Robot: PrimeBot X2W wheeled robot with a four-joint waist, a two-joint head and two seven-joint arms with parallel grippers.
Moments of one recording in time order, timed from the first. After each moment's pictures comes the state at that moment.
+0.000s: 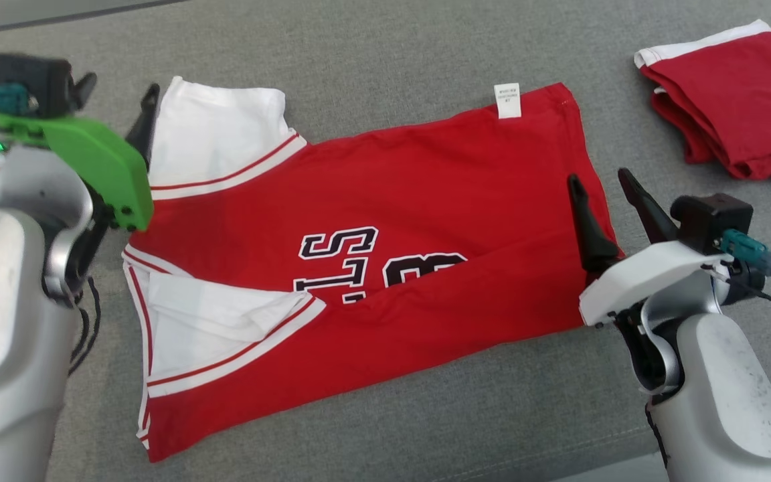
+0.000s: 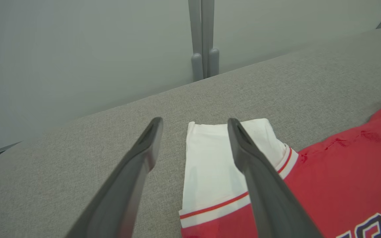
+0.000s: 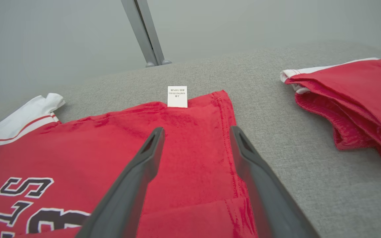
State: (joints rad) left arm -0.68 0.35 -0.22 0.22 -0.37 -0.08 0.43; right arm -0.32 -0.05 0.02 0.17 0.23 0.13 0.05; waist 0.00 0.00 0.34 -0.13
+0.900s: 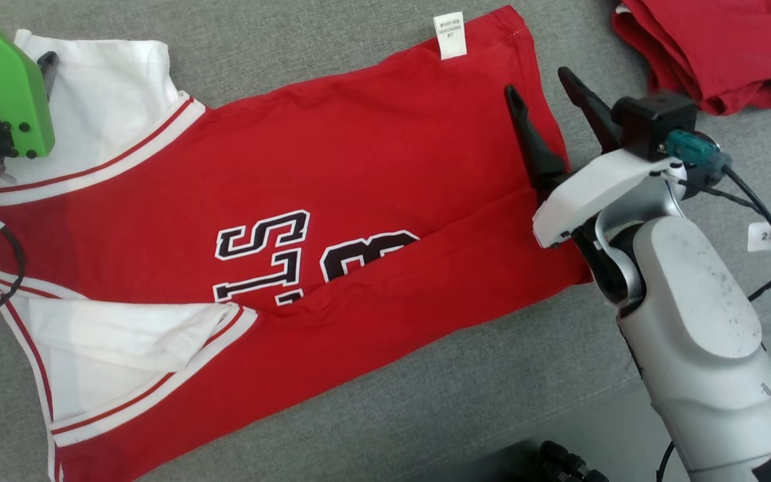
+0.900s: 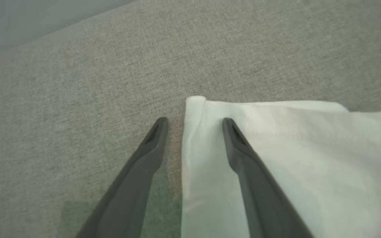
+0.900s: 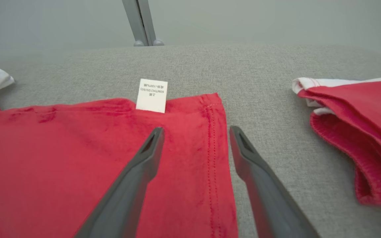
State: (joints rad) left arm -0.99 0.44 -0.26 0.58 -0.44 -0.10 0.67; right arm -0.62 -0.09 0.20 0.32 0.24 0.13 0.01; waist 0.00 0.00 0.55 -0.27
